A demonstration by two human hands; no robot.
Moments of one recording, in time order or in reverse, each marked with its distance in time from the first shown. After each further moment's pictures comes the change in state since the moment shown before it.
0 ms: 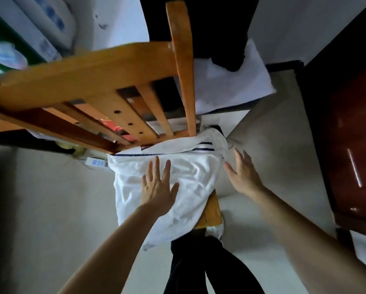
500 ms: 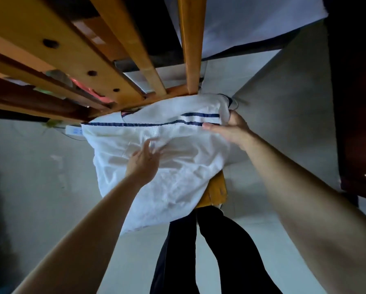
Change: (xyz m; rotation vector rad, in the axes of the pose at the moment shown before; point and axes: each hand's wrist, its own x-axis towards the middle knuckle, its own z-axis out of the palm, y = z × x) left_hand 0.070 -0.057 0.075 -0.406 -0.120 -0.244; right_hand 0.095 -0.015 0.055 0.448 -0.215 0.171
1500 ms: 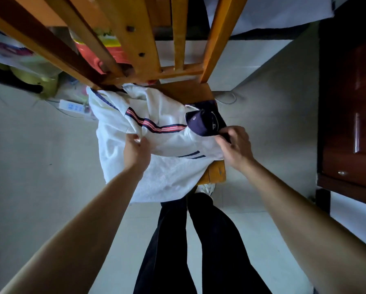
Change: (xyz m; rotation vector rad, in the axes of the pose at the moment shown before) left_hand -0.044 -0.048 0.010 -0.682 0.241 -0.275; right_hand -0.105 0.049 0.046 -0.281 0.220 -0.218
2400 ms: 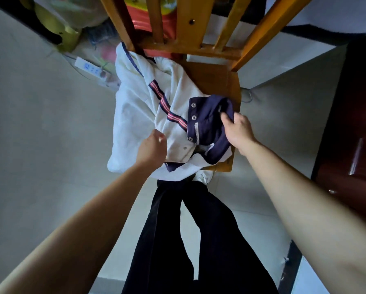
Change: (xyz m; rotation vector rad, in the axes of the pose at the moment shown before) left_hand -0.047 -0.045 -0.021 0.388 -0.136 0.088; right_hand 0.007 -0.054 0.031 -0.088 -0.074 0.036
